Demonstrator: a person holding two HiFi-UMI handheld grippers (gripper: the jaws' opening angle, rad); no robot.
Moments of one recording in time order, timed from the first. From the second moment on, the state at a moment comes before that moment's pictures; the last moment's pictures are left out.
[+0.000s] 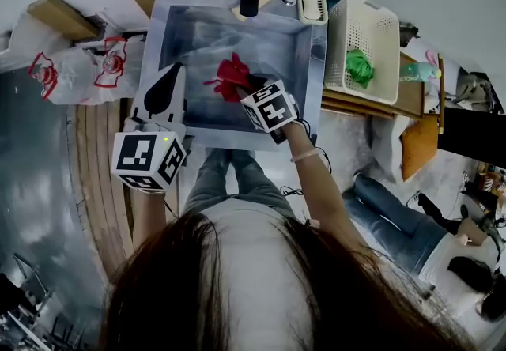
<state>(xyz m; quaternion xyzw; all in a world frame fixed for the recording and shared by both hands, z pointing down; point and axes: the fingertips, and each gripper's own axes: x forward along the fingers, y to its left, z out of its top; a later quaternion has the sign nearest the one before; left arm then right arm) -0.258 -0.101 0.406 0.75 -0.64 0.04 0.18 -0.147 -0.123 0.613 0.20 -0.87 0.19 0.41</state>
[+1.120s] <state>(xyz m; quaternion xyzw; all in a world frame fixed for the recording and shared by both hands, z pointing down) -0.170 -0.128 0.370 0.86 -0.49 0.05 0.14 -0.067 -0.133 0.526 0.39 -0.85 0.29 0.22</state>
